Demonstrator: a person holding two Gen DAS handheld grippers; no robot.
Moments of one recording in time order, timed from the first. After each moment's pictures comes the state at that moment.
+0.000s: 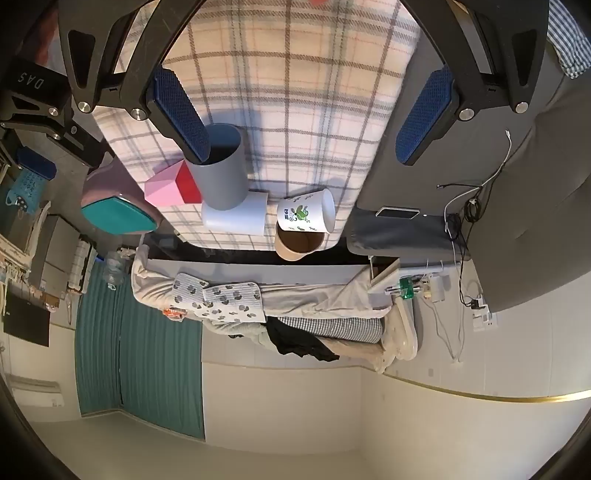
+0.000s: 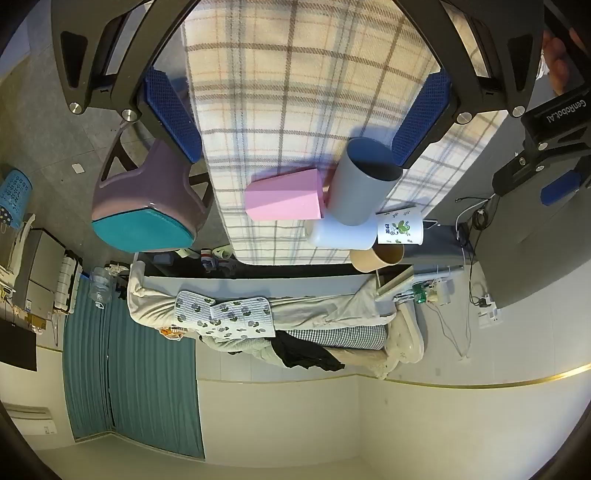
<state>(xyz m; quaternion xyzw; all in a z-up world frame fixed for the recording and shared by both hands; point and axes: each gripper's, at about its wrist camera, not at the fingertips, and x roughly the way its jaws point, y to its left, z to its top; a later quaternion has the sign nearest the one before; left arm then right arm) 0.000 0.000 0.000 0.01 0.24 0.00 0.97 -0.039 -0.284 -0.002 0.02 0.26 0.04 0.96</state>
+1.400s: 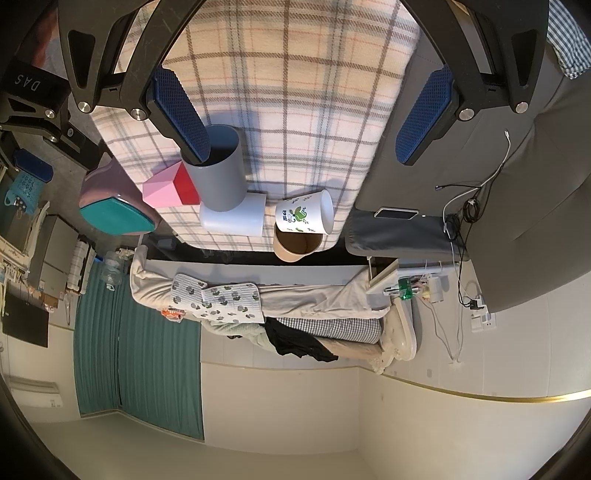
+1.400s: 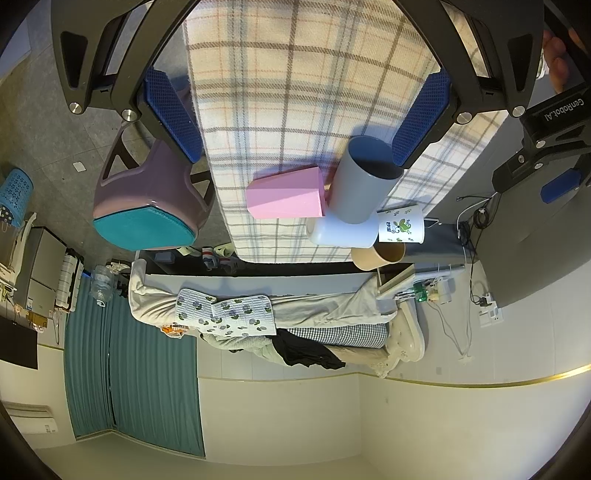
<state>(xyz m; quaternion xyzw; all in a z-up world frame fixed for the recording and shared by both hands) -0.004 0.002 0.002 0.00 0.24 0.00 0.97 -0.040 -0.284 -0.001 0.03 0.26 0.04 0.96</state>
